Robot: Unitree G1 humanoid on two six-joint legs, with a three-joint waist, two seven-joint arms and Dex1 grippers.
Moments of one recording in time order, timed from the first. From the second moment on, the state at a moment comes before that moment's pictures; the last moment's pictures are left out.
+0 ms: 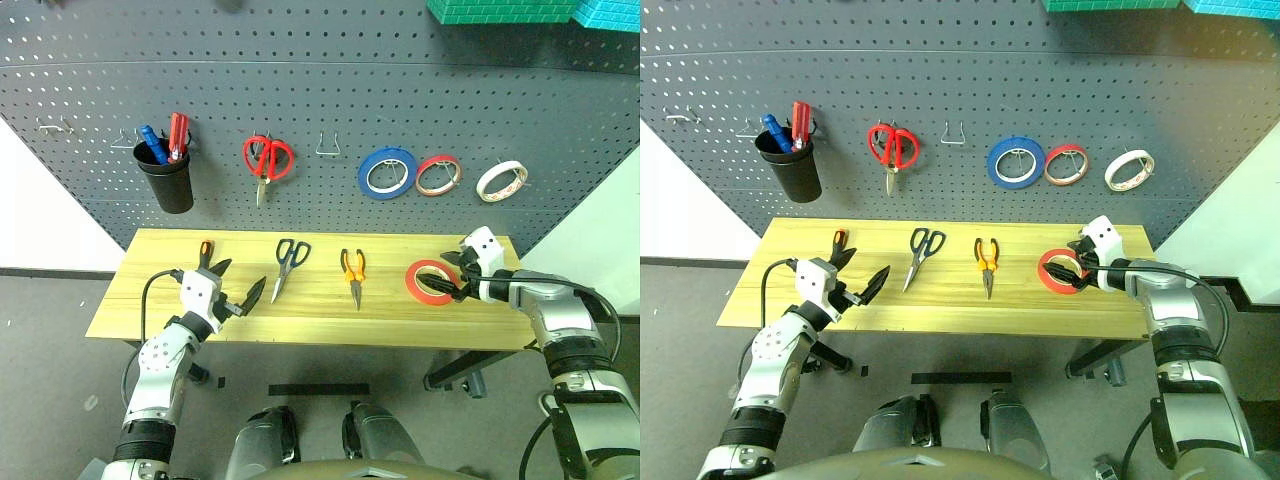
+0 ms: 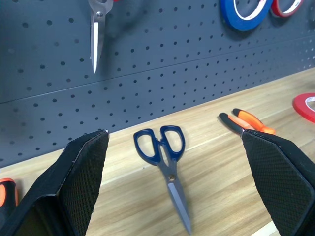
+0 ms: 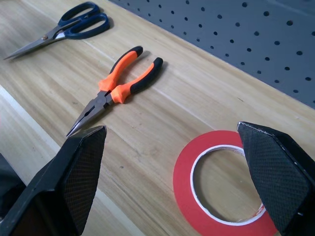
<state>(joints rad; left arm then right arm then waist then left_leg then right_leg) -0.07 0.30 0.09 0.25 -0.21 -0.23 -0.60 -0.45 -0.62 -0.02 0.57 0.16 0.27 0.95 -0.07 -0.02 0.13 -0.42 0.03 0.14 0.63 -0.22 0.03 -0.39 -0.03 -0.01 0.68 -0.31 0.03</state>
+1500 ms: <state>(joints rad) -0.51 0.42 -0.18 0.42 -0.19 0.07 -1.16 -0.91 -0.38 0.22 1.28 -0.21 0.35 0.63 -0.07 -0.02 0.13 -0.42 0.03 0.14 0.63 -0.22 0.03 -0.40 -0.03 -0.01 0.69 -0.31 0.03</state>
